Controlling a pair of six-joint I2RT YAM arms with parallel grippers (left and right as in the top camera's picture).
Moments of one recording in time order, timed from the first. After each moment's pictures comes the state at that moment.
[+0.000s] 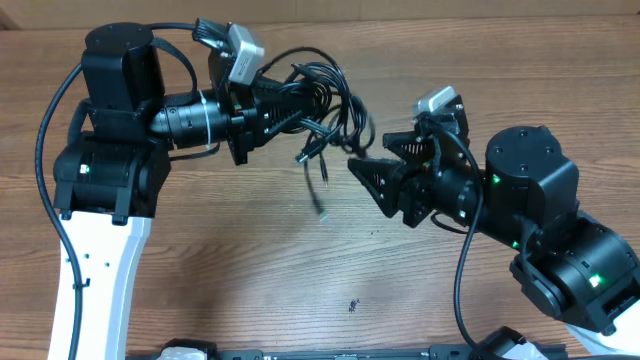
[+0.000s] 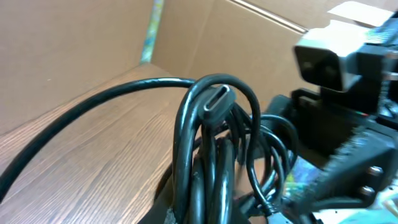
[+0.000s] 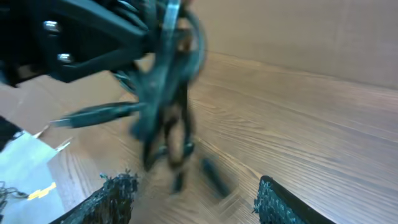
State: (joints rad) left arm -0.14 1.34 1.61 -0.70 1.10 0.04; right arm 0.59 1.06 1.39 -0.71 -0.29 0.25
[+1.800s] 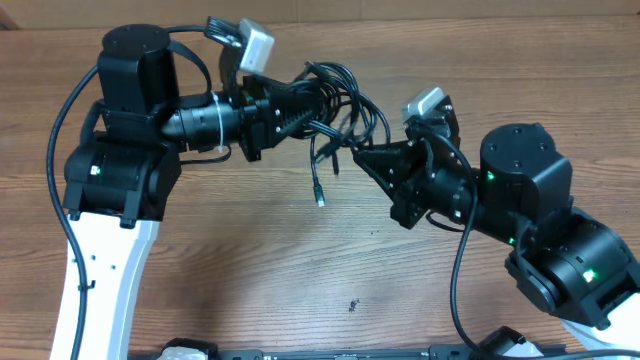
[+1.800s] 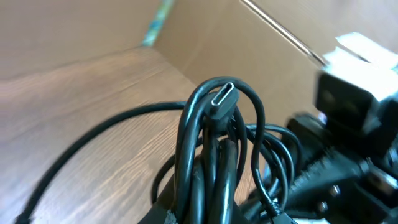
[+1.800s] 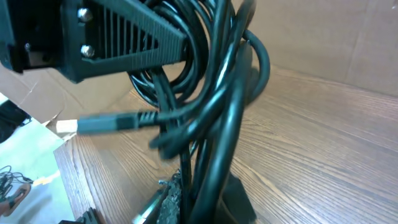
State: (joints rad) left arm -0.17 1.34 1.61 -0.70 1.00 -0.22; right arm 0.59 1.07 1.39 -0.70 -0.34 0.20
